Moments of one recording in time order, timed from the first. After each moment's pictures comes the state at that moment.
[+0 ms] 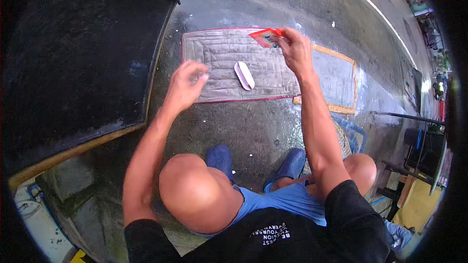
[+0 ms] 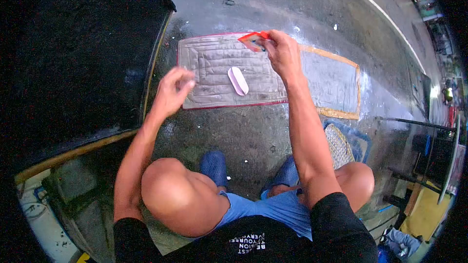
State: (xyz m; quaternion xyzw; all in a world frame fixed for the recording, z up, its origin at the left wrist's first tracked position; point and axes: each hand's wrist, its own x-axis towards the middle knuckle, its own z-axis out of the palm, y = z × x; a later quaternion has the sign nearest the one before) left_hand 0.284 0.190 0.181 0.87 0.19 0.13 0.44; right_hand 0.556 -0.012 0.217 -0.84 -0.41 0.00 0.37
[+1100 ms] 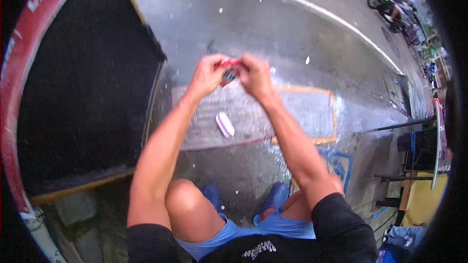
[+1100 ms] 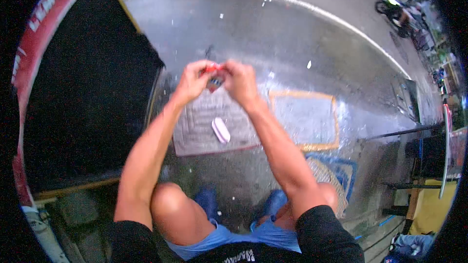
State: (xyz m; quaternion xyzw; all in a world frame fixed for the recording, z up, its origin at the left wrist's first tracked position) left_hand 0.492 0.188 0.285 0.70 0.14 0.15 0.69; right_hand 0.584 0.043 0.296 -0.75 -0.44 -0.06 0.49
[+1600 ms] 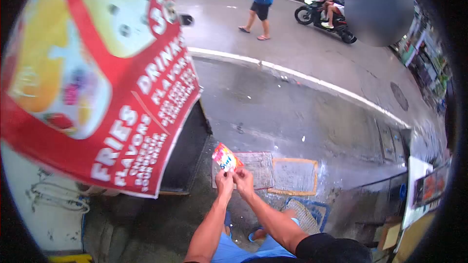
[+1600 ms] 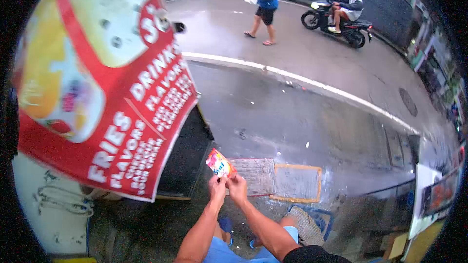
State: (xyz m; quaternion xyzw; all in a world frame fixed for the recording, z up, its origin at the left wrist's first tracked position) left_hand 0.333 0.066 0.597 0.56 0.47 0.28 0.61; right_hand 0.397 -0.002 0.564 -0.66 -0.15 0.34 0.65
